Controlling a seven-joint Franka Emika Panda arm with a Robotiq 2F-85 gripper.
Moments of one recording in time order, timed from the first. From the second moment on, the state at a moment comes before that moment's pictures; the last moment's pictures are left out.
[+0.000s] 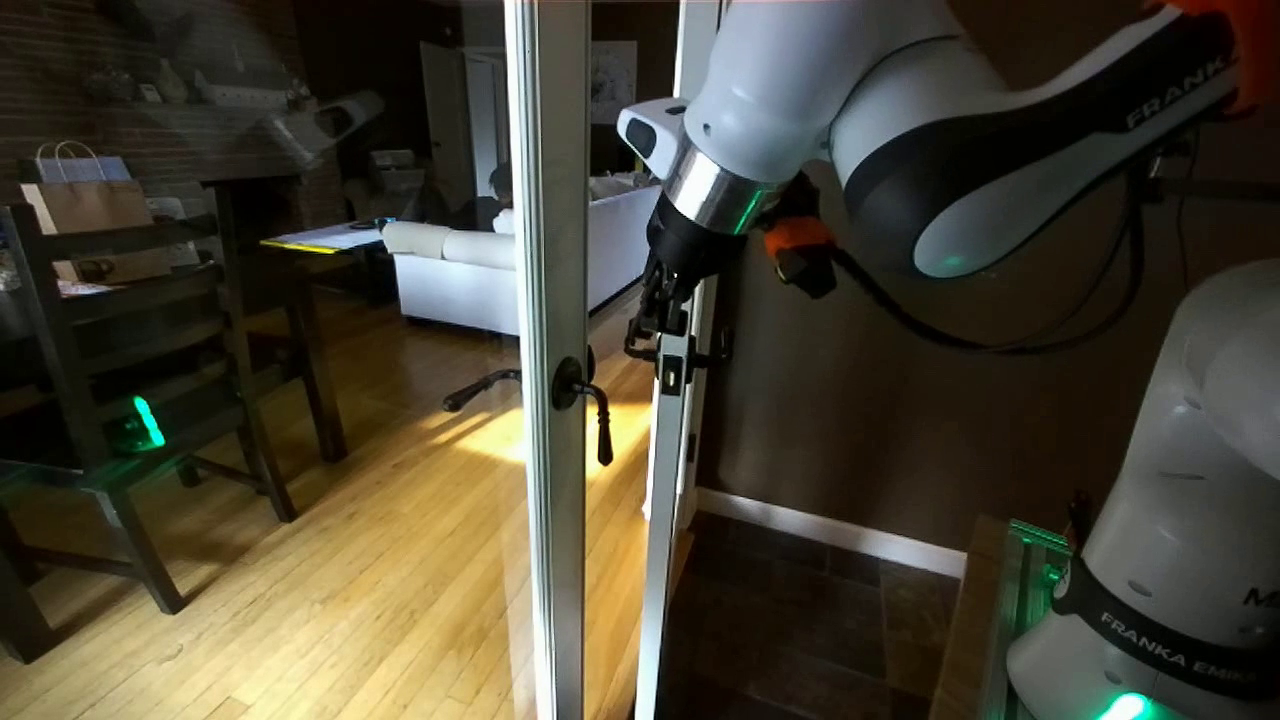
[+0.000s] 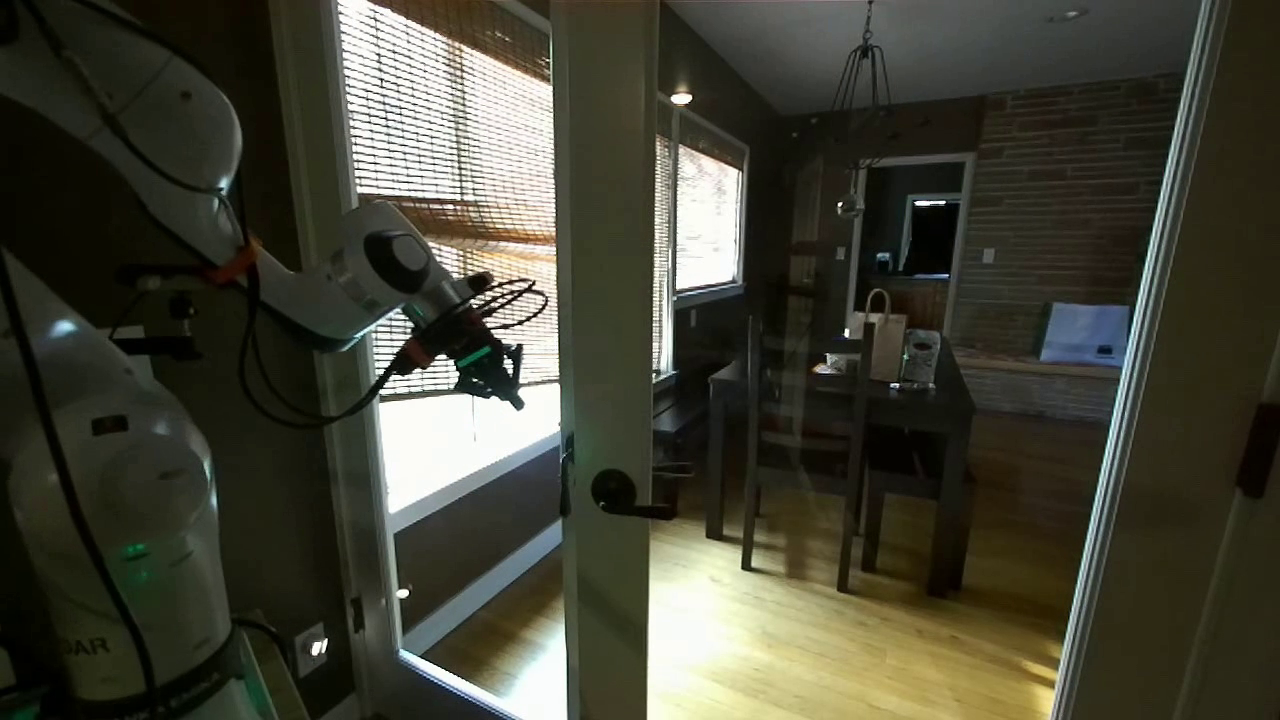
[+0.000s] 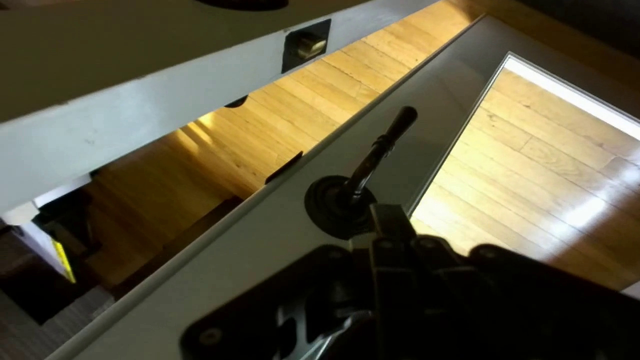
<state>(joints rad) 0.01 -0.53 0.31 -2.75 -0.58 2.66 0.06</state>
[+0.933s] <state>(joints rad) -0.33 -0.49 0.44 -2.75 -1.10 2.80 0.54</state>
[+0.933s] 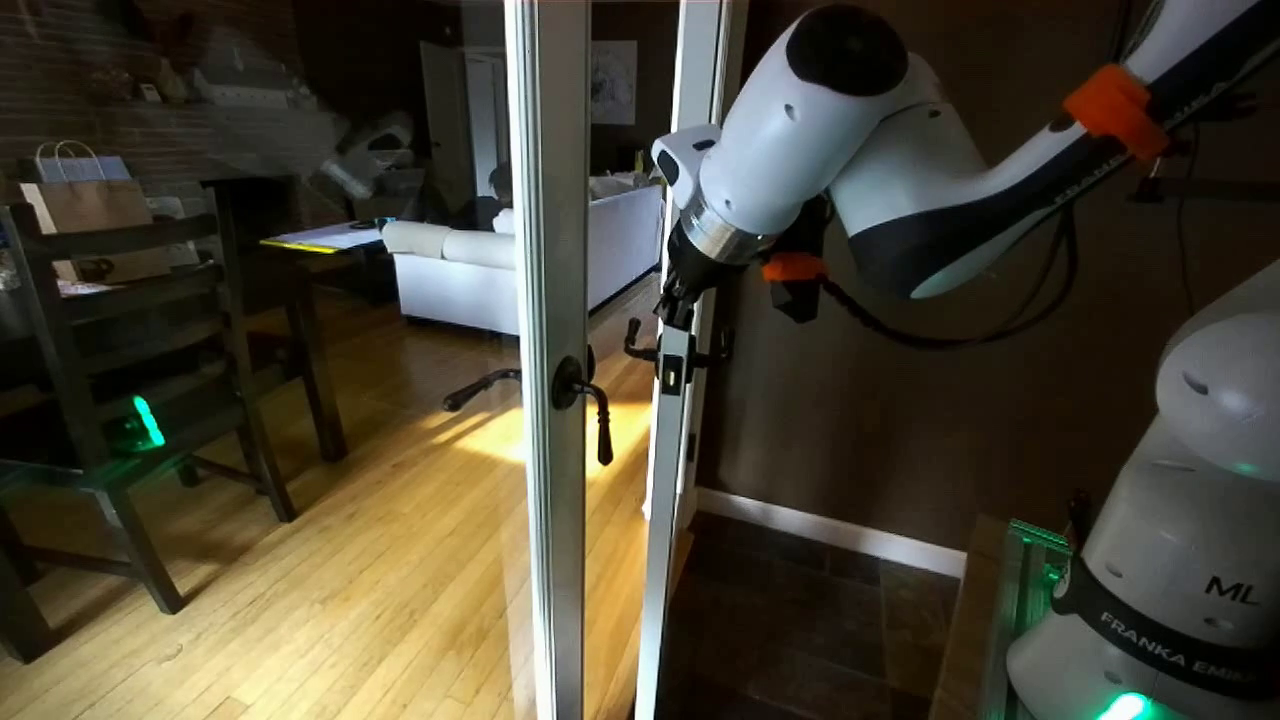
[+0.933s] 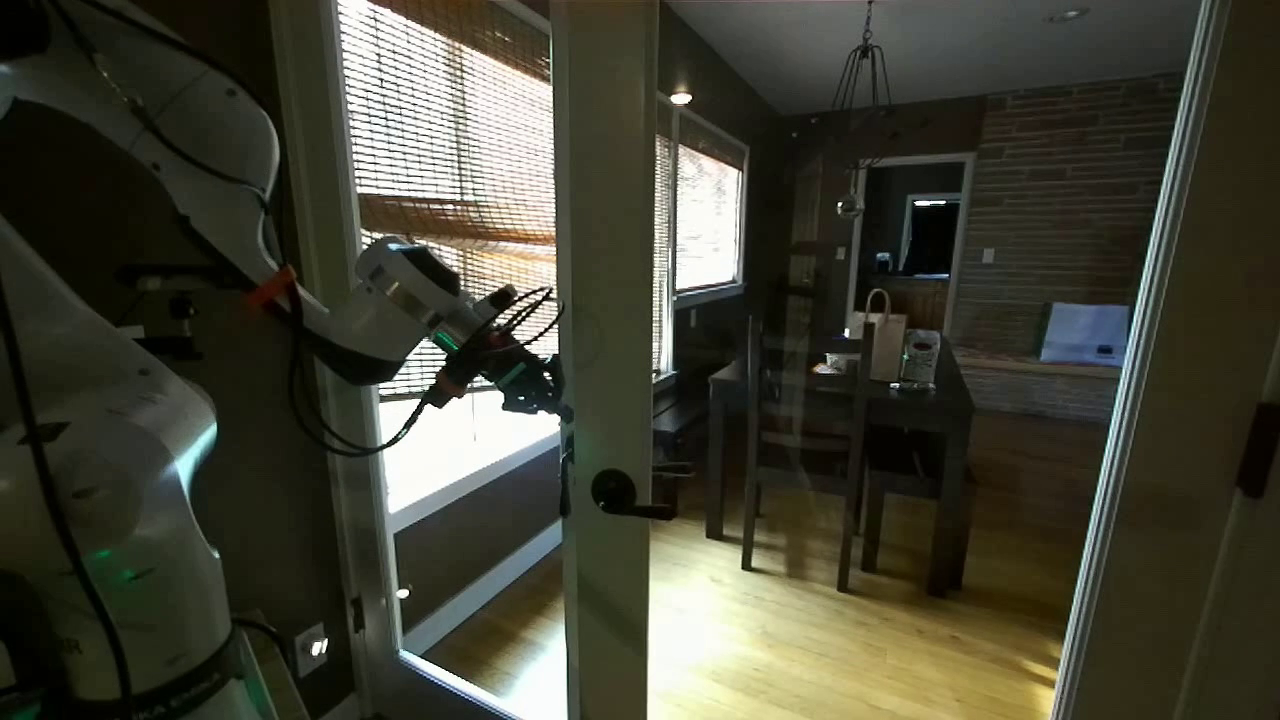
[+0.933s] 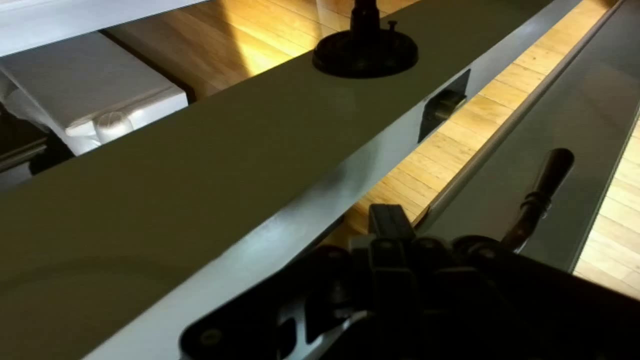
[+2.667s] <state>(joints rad) -0.47 -0.36 0.59 -2.67 -1.60 2.70 0.90</state>
